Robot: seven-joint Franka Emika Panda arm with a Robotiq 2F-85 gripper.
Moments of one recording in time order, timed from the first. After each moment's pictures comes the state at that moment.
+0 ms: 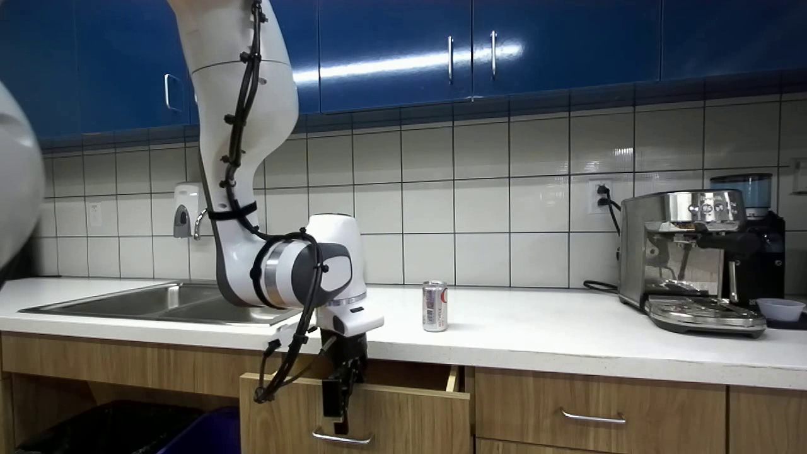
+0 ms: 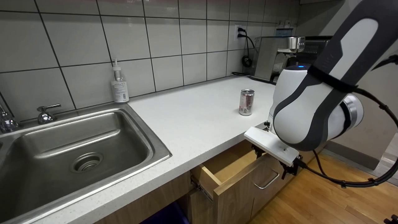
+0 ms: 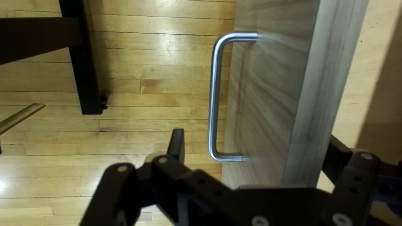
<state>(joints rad) 0.17 0.42 -0.22 -2.45 0.18 2.93 1.27</state>
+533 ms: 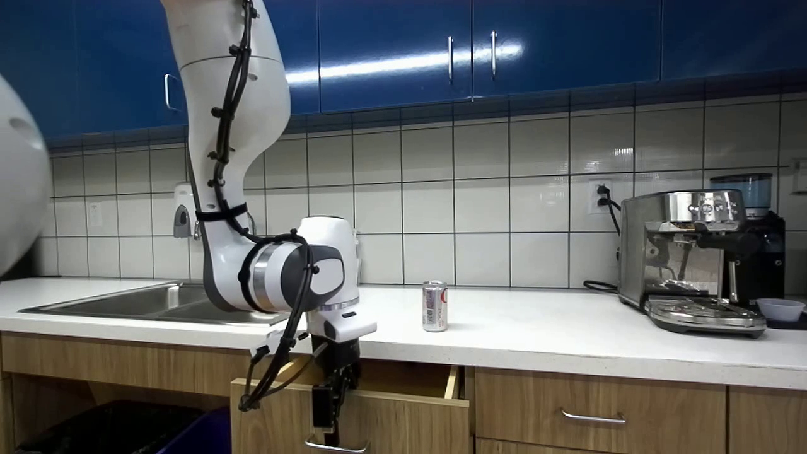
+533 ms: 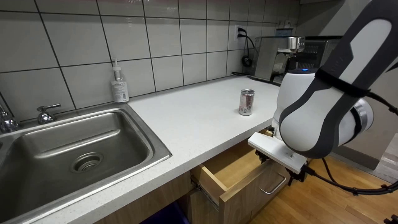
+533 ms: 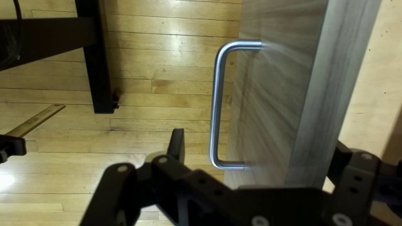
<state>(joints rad) 0.20 0.40 -0.24 -2.50 0.18 2.93 1.27</state>
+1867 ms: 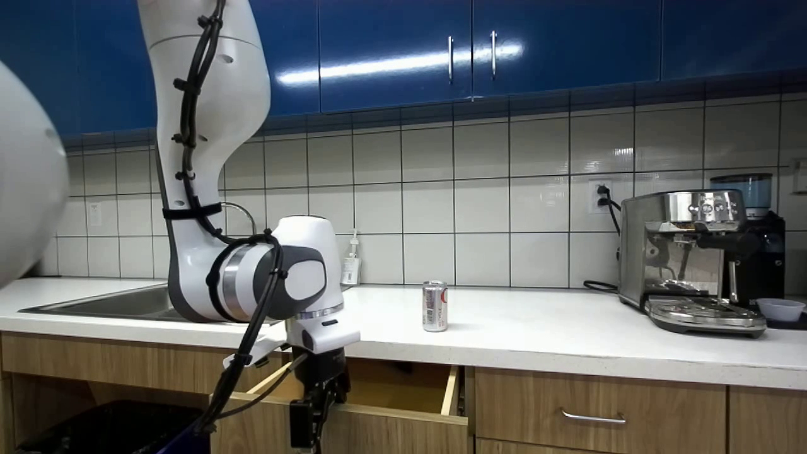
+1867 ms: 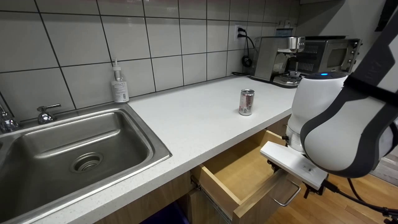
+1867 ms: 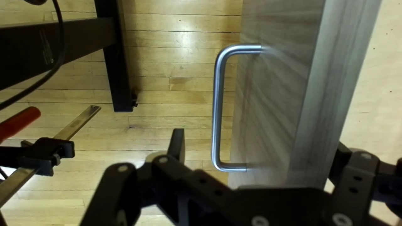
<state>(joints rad) 0.31 0.34 -0.33 -2.64 0.16 2.99 1.33</state>
